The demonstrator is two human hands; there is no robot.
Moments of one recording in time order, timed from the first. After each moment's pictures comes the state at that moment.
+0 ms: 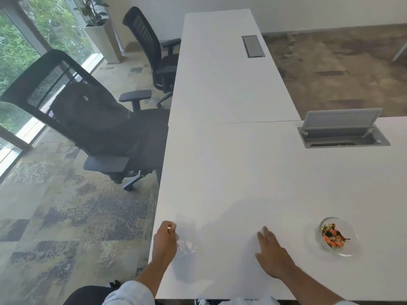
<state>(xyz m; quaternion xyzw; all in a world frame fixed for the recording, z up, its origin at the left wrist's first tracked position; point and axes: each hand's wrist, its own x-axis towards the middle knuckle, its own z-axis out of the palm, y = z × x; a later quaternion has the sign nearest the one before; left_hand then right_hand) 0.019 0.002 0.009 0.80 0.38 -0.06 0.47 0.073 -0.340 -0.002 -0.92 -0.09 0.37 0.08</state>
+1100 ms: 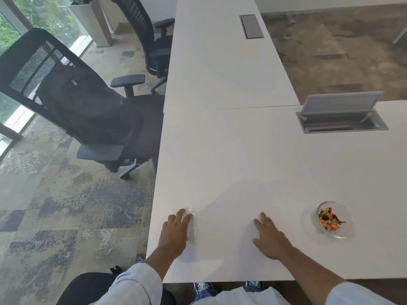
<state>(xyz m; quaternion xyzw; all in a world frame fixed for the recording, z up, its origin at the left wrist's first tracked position) 0.016 -0.012 -0.020 0.97 0.05 -0.22 0.10 0.080 -0.344 -0.006 -0.91 -0.11 0.39 0.07</state>
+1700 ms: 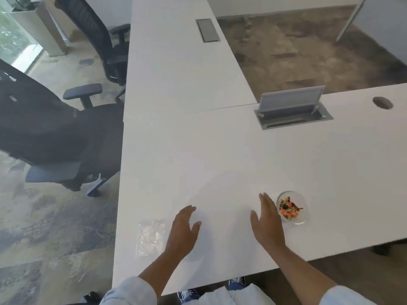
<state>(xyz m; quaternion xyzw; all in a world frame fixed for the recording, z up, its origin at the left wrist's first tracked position) 0.059 -0.137 0.014 0.90 0.10 -0.15 0.39 0.082 -0.414 0.021 -0.95 0.11 0.07 0.29</state>
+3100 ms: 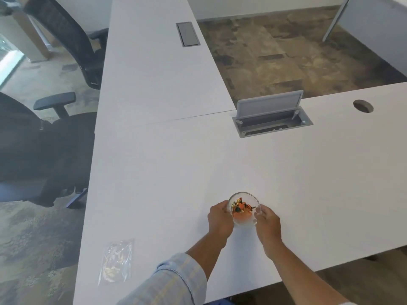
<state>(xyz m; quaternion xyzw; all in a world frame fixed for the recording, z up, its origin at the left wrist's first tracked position) 0.161 -0.353 0.031 0.70 0.27 -0.24 0.61 0.143 -0.498 0.023 -0.77 0.34 0.10 0.53</state>
